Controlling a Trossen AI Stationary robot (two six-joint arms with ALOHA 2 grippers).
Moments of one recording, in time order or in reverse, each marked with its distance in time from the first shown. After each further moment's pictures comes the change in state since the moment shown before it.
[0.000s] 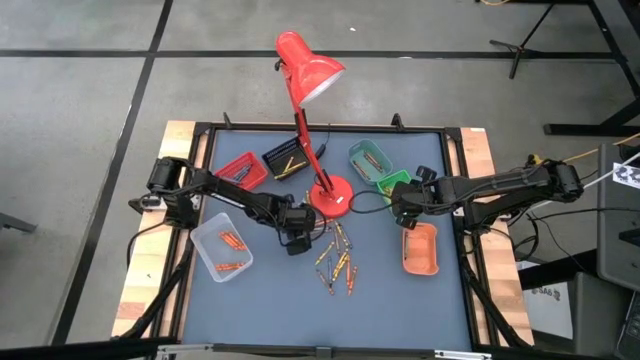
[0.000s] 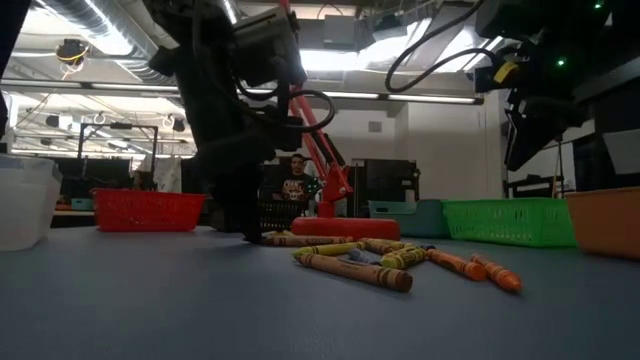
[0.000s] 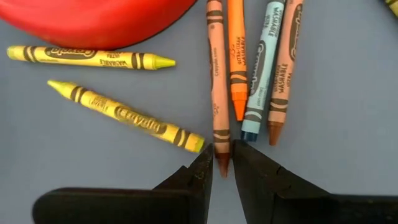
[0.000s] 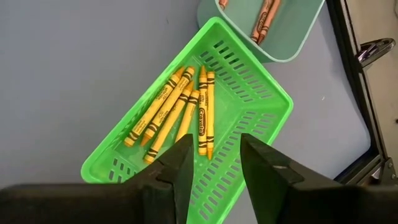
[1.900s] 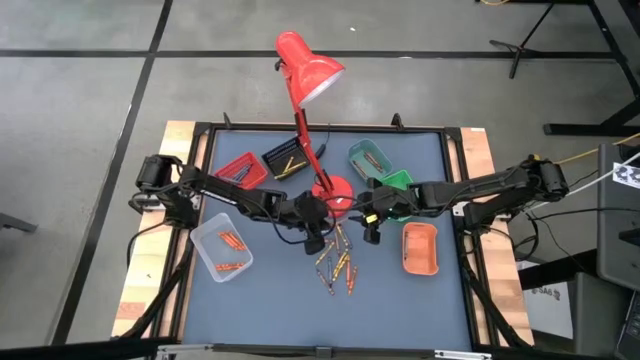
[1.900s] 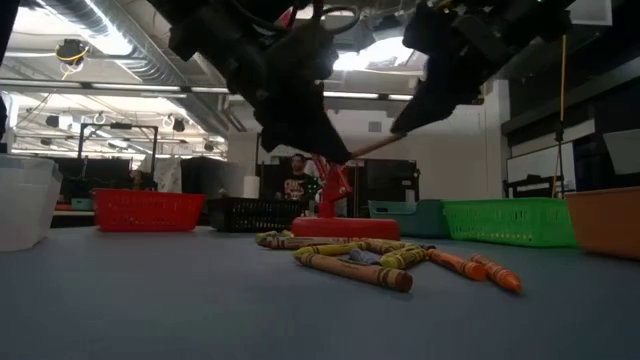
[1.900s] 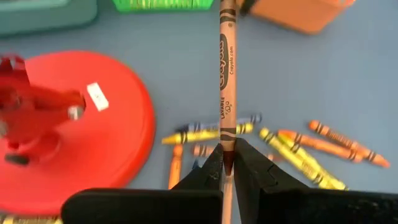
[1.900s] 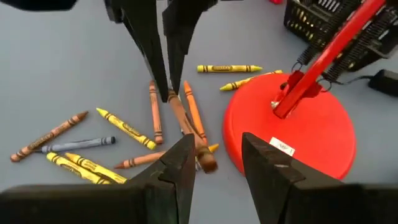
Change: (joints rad) left arm -0.001 -0.095 -0.002 0.417 0.039 0.022; right arm 0.000 0.156 0.000 0.824 -0.367 -0.269
